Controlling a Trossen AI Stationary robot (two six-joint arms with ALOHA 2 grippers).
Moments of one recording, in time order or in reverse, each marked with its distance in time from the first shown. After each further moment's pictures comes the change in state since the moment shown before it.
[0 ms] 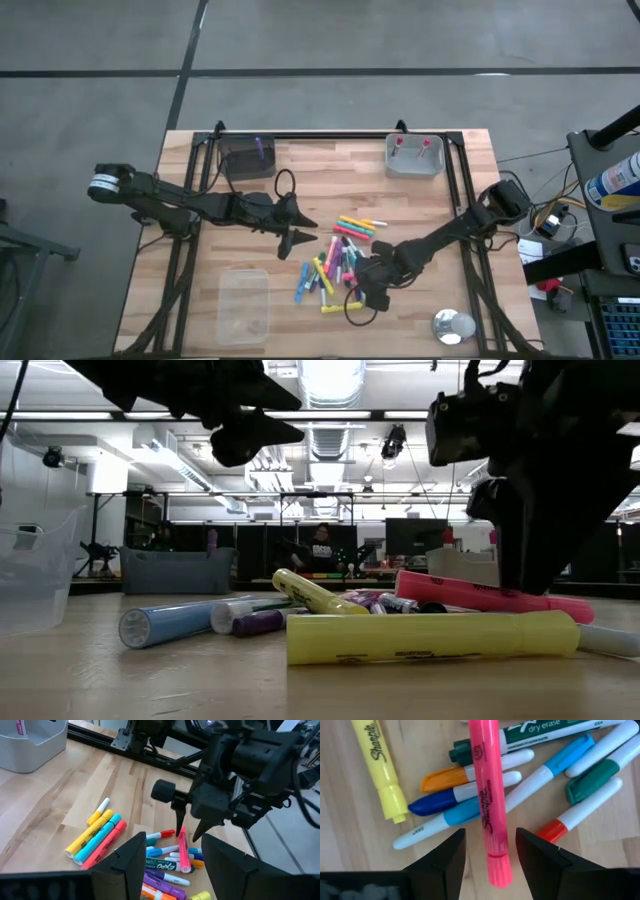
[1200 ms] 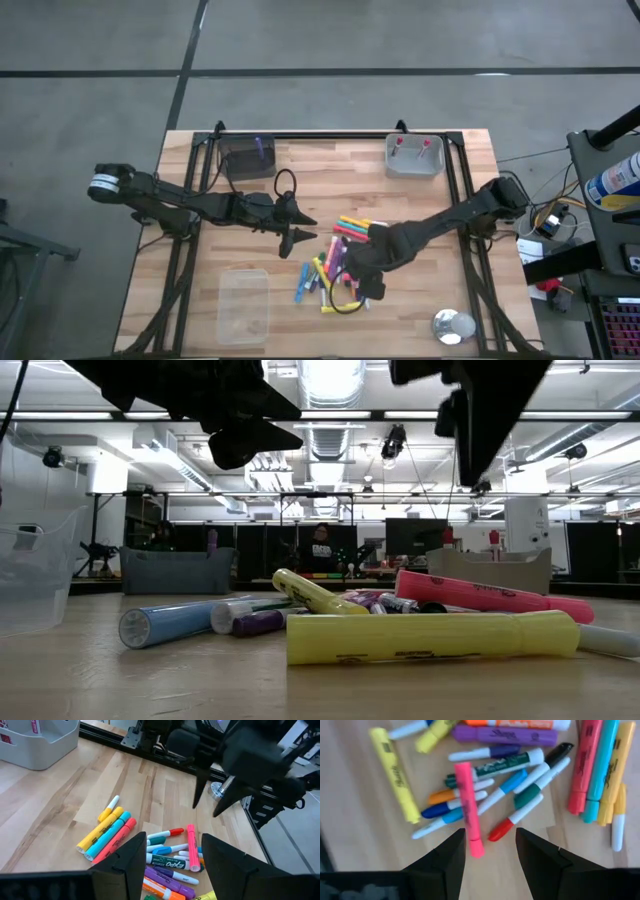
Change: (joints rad) left arm 0.000 0.000 0.000 -0.024 -0.041 0.000; right arm -0.084 0.000 0.373 -0.474 -0.013 -0.063
